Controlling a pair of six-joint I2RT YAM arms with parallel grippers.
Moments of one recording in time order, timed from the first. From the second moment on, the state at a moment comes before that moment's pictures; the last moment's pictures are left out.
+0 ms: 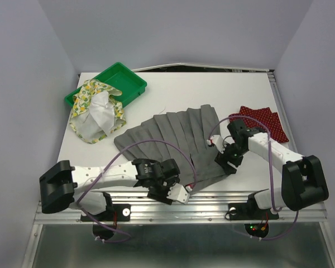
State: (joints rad) left arm -1.23 1.24 0.79 -0.71 0.17 0.68; right arm 0.28 1.37 0.79 -0.86 -0.31 -0.73
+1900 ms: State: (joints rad) left arm -0.56 1.19 0.66 -0.57 0.14 1.23; right arm 0.37 1.56 0.88 -0.80 -0.22 -0.62
